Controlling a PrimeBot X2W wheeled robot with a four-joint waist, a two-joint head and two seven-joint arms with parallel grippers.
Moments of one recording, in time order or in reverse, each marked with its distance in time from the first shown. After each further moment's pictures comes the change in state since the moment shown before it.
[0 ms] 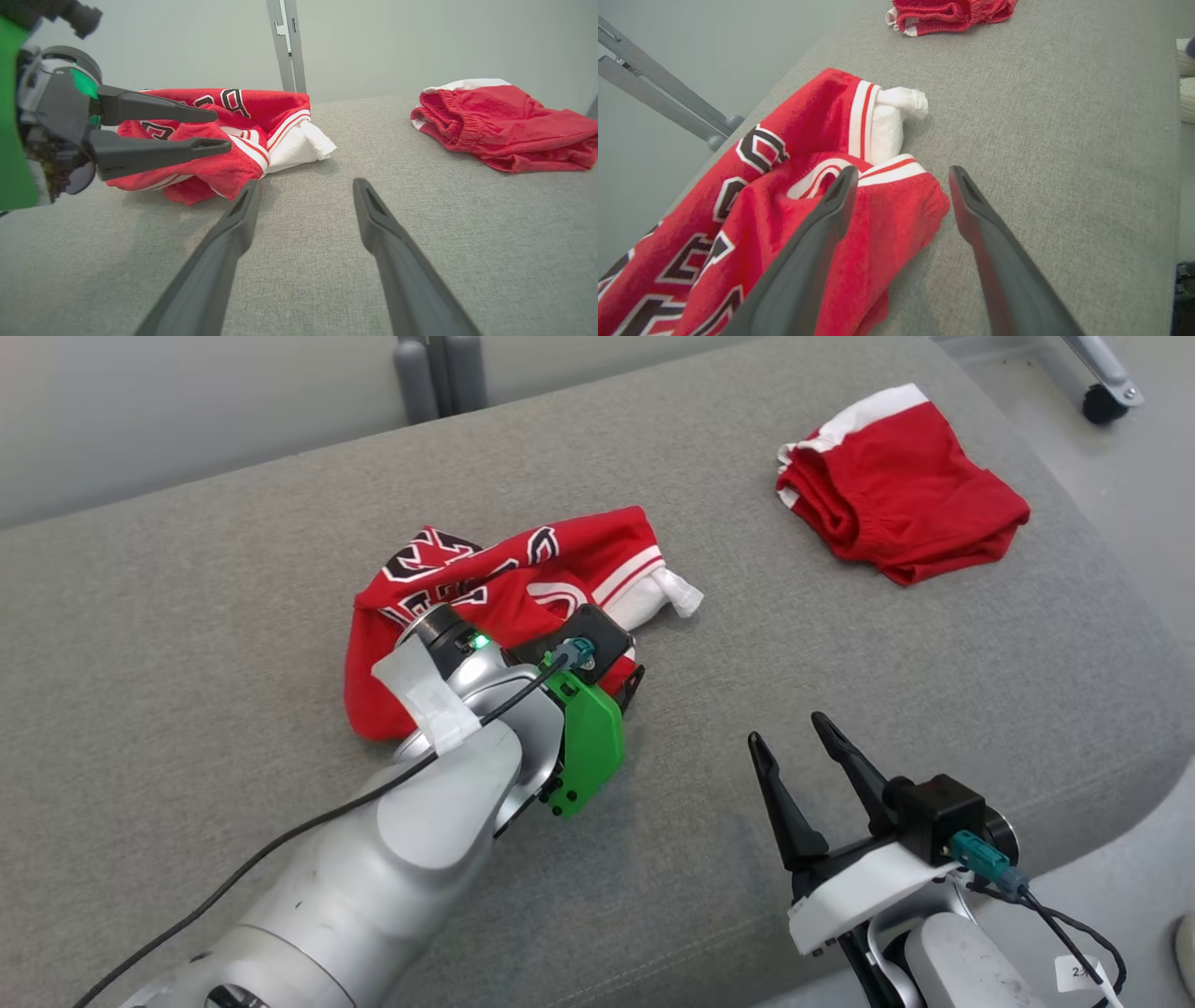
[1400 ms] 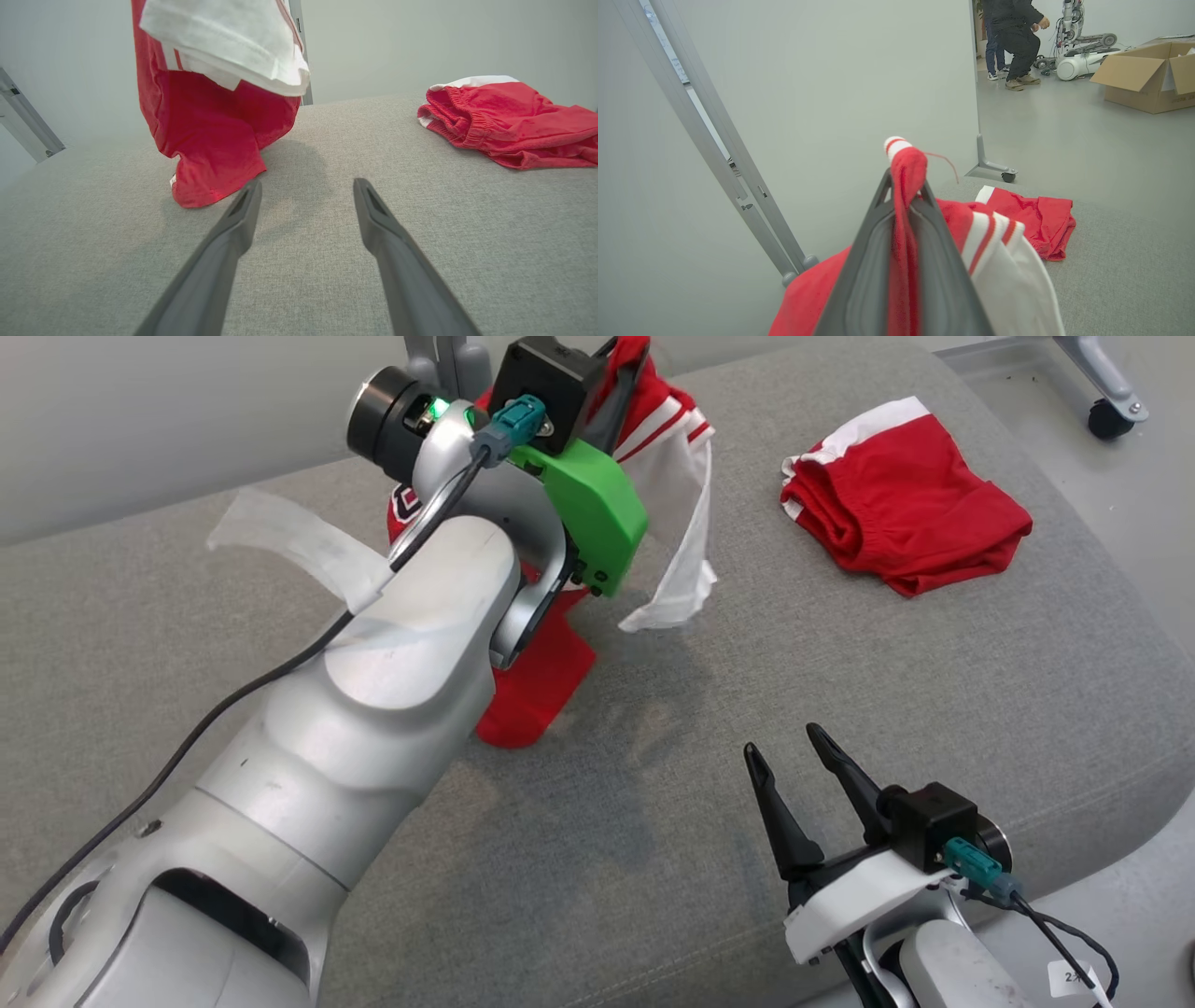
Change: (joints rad) left arm -0.256 0.002 0.082 -0.111 -0.175 0.160 -0.167; right arm -0.001 0.000 0.012 0.030 0.010 0.000 -0.012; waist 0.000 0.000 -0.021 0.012
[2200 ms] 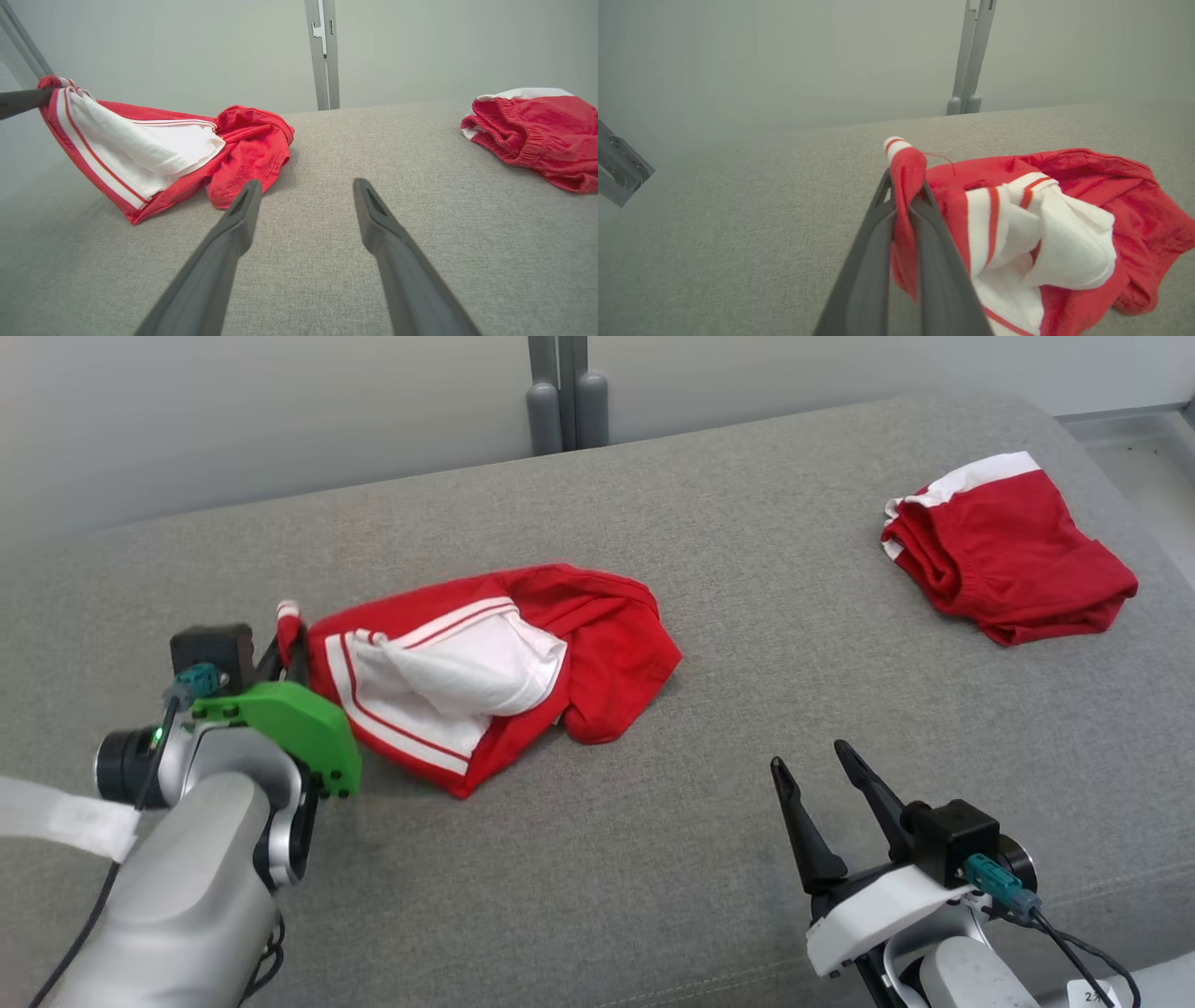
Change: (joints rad) left arm 0.437 0.290 0.183 -0.020 -0.218 0.180 -0.049; right arm 0.043 0.000 -0.051 -0.002 -0.020 0.000 0.000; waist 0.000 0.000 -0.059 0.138
